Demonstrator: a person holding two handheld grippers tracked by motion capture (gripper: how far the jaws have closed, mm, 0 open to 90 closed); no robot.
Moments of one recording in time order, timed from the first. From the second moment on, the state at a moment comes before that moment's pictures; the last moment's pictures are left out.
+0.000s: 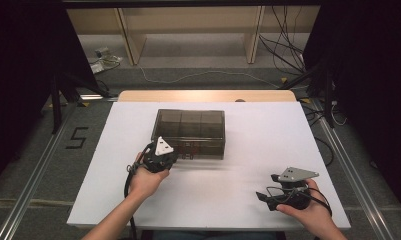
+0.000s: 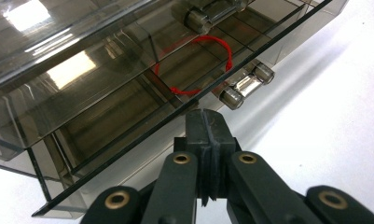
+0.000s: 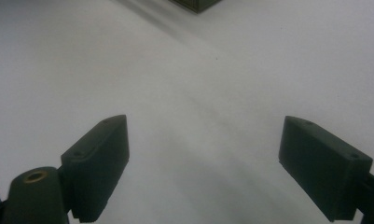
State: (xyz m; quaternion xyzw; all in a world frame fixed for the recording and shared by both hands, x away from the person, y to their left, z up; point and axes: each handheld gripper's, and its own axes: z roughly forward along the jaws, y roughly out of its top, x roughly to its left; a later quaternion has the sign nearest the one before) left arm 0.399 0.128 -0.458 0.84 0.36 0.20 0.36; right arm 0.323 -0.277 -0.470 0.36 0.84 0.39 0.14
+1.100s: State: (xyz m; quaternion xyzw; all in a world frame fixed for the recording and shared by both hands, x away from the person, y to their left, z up) left arm 0.408 0.123 -0.457 0.83 0.37 0.20 0.36; right arm 0.323 -0.279 -0.471 0.37 0.83 0.39 0.14
